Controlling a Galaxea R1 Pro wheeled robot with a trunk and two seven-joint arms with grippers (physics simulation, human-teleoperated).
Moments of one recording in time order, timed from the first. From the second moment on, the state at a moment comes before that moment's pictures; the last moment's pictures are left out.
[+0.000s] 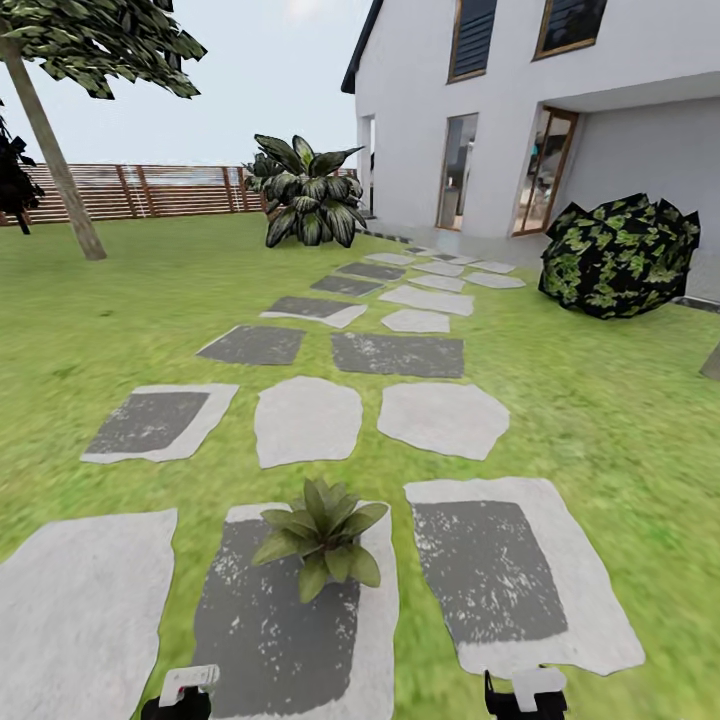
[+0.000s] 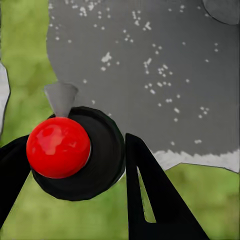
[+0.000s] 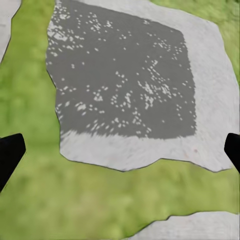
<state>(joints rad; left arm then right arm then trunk) -0.40 0.11 0.08 -0.15 0.04 -0.27 -0.09 -0.40 -0.02 -0.14 -0.03 0.41 -0.61 -0.35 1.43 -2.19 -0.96</state>
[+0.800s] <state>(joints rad) -0.41 0.26 0.00 -0.30 -0.43 -0.26 -0.58 -0.41 -0.09 -0.01 -0.30 0.58 -0.52 0.23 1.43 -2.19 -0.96</state>
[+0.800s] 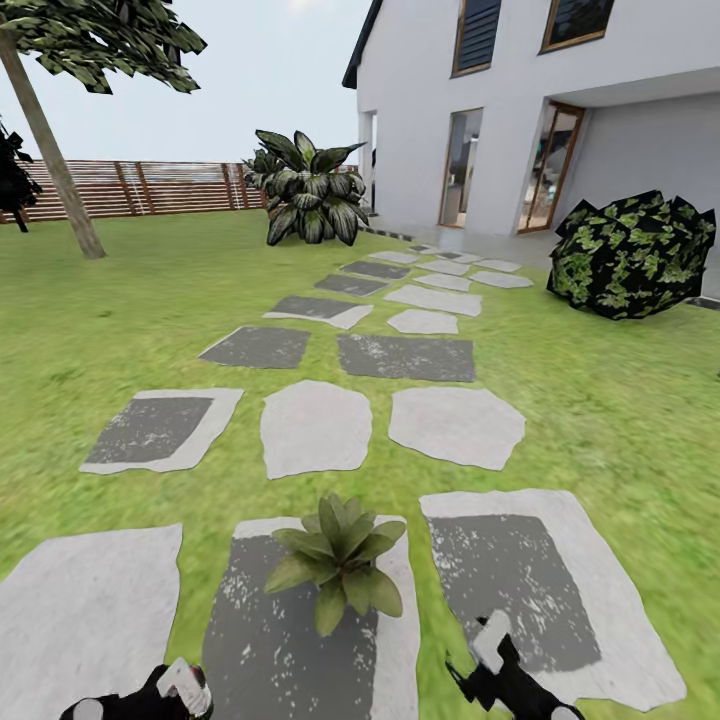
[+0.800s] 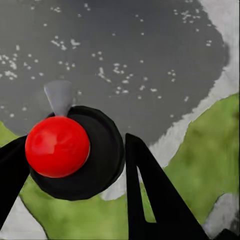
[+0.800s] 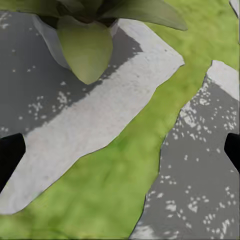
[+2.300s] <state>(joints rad) -0.58 -0.05 -0.07 -0.77 -0.99 0.10 -1.27 -0.43 0.09 0.10 -0.83 0.65 -0.06 0.98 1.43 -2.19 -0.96</state>
